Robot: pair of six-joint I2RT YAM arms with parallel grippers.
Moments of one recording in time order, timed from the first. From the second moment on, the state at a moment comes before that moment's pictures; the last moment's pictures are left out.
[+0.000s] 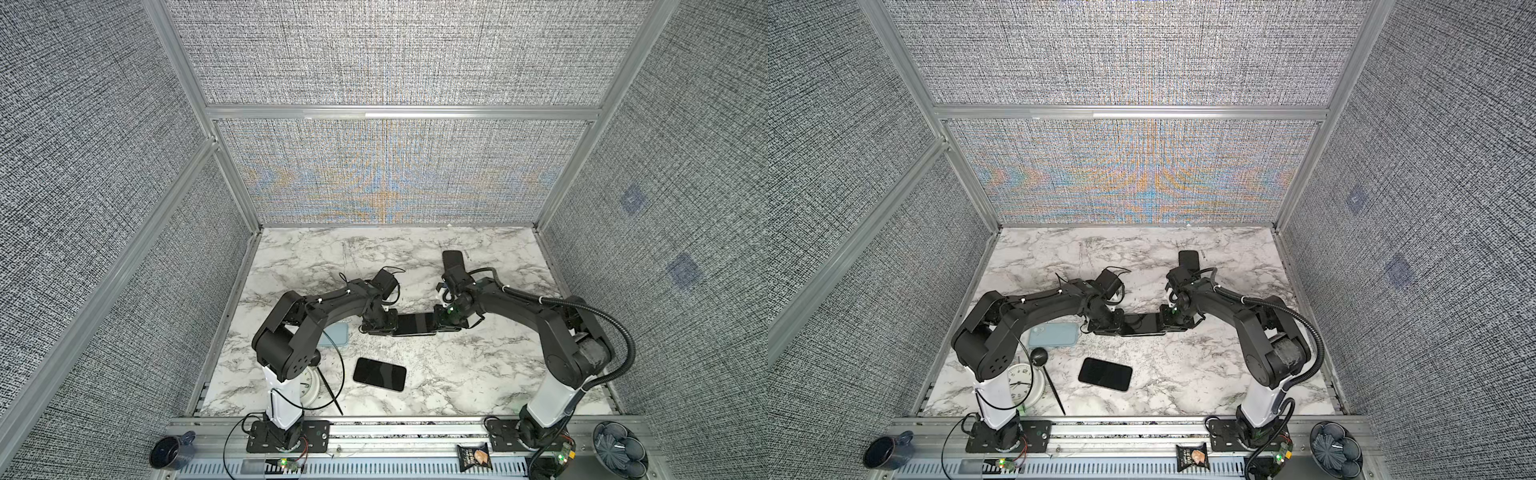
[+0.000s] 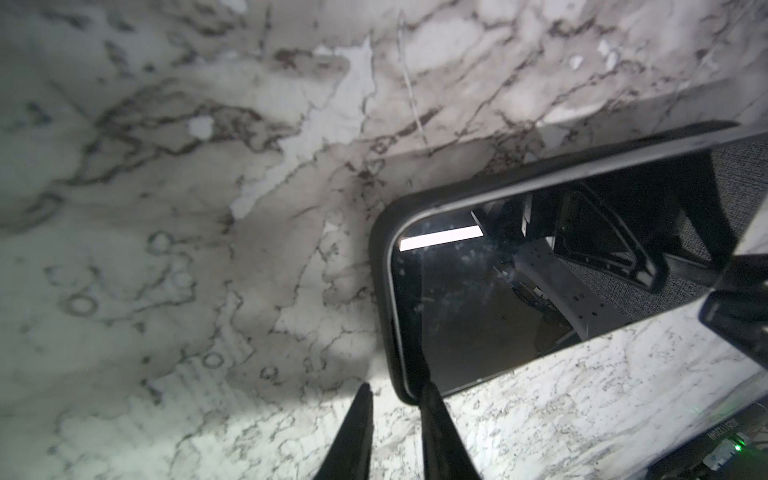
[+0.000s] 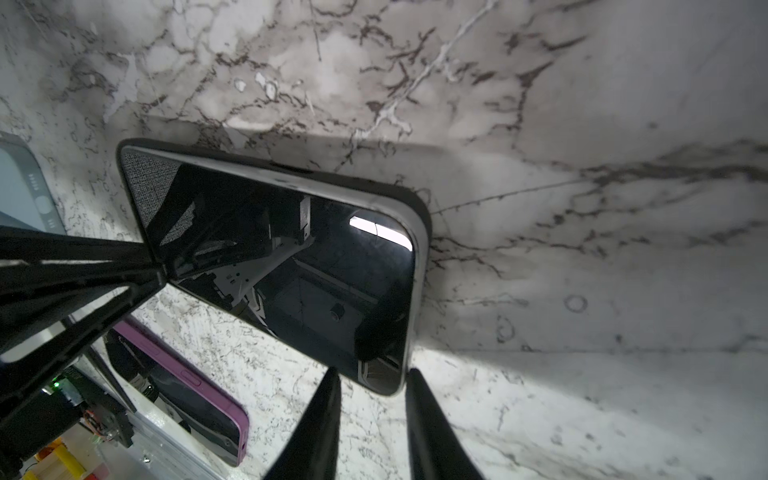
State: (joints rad) left arm -0.69 1.88 1.19 -0.67 0.29 -0.57; right arm 0.48 1.76 1.07 -0.65 -0.34 0.40
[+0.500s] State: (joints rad) left arm -0.69 1.88 1.19 -0.65 0.30 -0.57; right arm 0.48 1.77 1.07 -0.65 -0.34 0.41
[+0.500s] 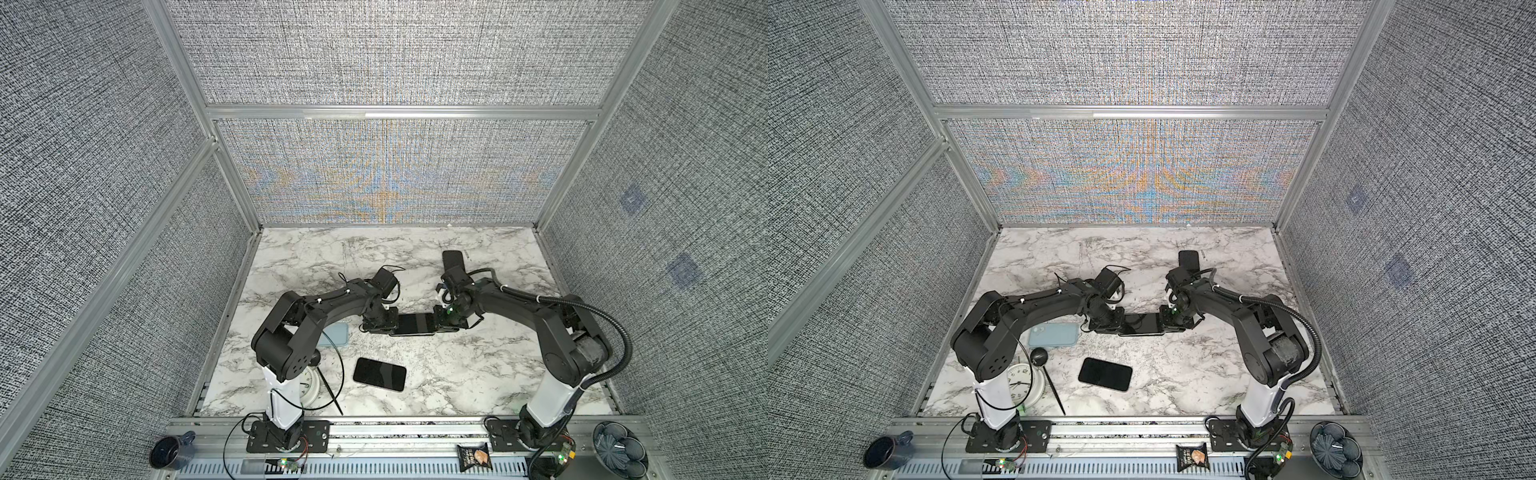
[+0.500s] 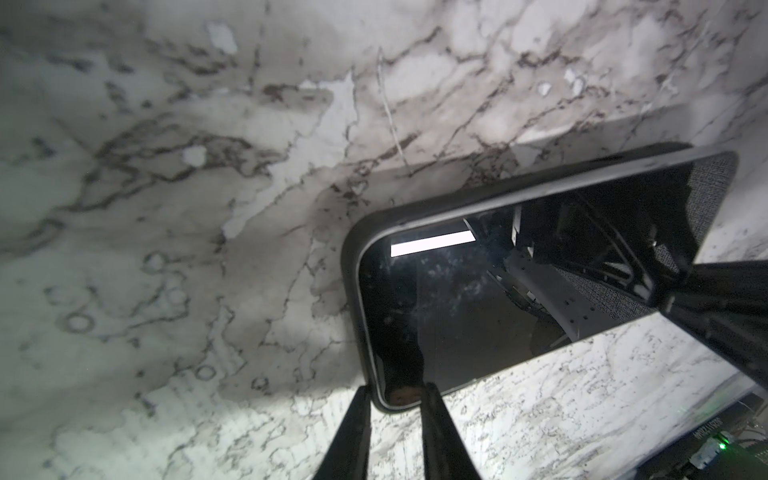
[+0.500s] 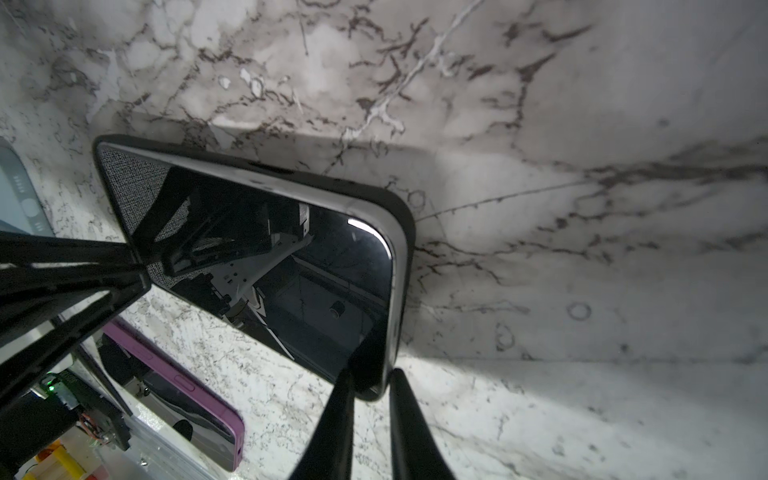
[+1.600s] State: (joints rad) left arm -0.68 1.87 1.16 -0.63 0.30 -0.58; right arm 0.51 1.80 1.10 -0.66 -0.32 0.44
